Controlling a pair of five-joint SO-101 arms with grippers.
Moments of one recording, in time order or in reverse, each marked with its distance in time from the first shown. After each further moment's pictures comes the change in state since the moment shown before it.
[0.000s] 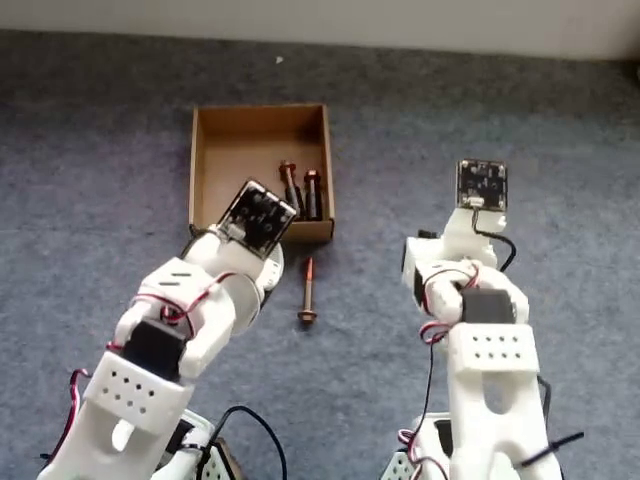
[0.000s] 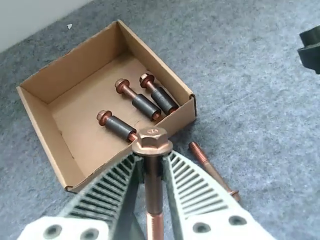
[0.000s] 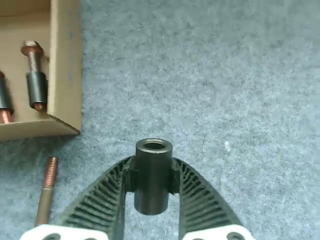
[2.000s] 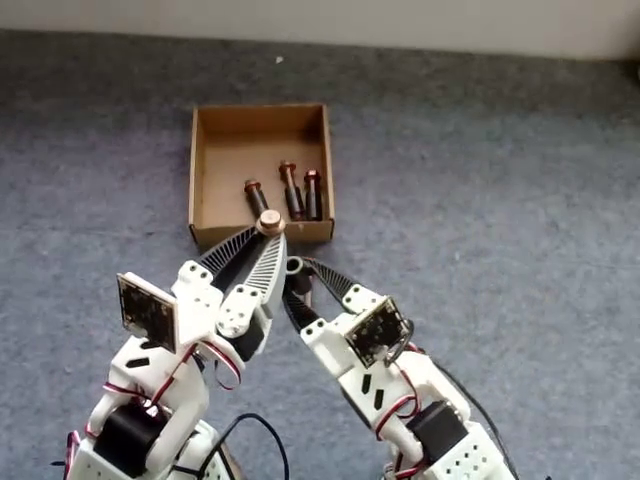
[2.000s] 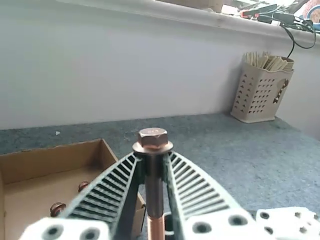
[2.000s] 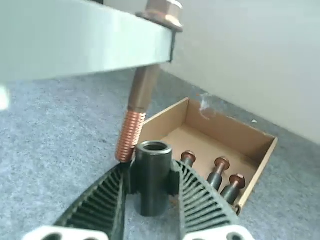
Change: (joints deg) left arm 6.7 -42.2 20.8 -14.6 22.5; right arm -35.7 -53.5 39.5 -27.2 11.4
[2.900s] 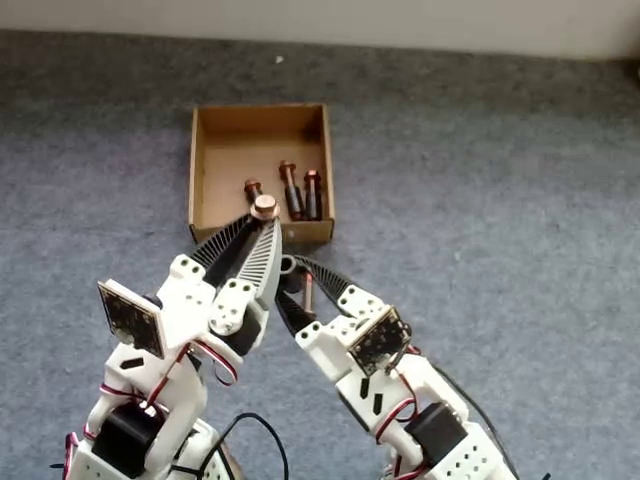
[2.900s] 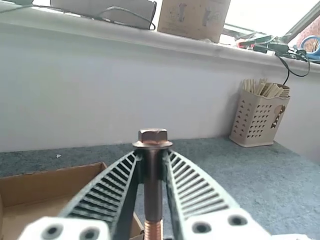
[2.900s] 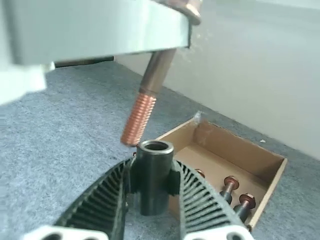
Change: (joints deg) left arm 0.0 0.3 -1.1 -5.8 0.0; right arm -2.9 -0.2 0.0 -2.1 -0.1
